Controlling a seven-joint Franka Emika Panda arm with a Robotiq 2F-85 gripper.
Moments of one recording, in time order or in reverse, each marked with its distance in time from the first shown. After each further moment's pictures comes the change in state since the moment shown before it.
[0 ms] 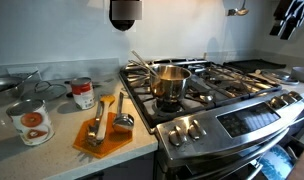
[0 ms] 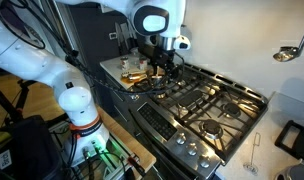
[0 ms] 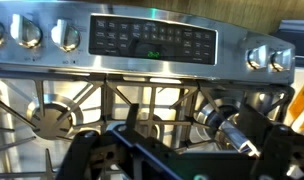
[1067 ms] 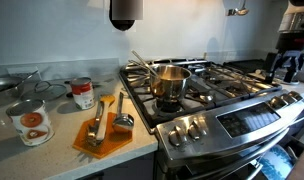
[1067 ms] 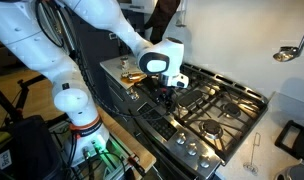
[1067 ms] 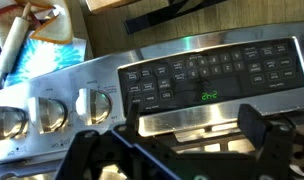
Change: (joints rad) arm -0.109 0.281 0.014 -0.171 -0.091 0.367 0.227
